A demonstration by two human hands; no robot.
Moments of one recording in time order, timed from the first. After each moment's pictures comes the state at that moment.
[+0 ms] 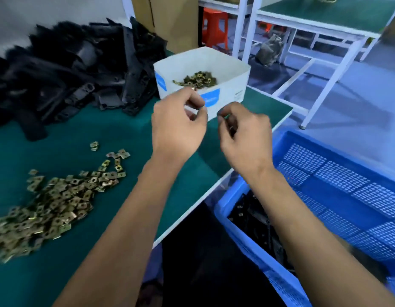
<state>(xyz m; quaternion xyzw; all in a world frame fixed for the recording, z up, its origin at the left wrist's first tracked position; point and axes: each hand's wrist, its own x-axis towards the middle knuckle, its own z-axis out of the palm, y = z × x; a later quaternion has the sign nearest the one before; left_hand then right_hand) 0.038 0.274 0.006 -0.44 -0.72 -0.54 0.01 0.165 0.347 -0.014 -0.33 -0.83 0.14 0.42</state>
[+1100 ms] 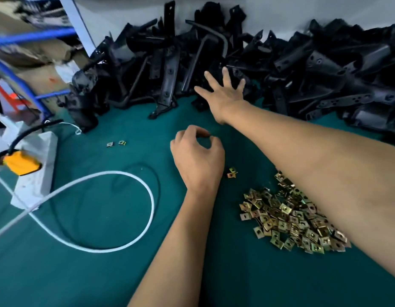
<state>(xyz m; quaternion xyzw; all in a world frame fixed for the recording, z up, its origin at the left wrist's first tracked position) -0.168 -0.036 -0.047 0.04 -0.84 -0.48 0.24 -0.322 0.068 -0.018 0.03 -1.00 -0.06 -0.02</state>
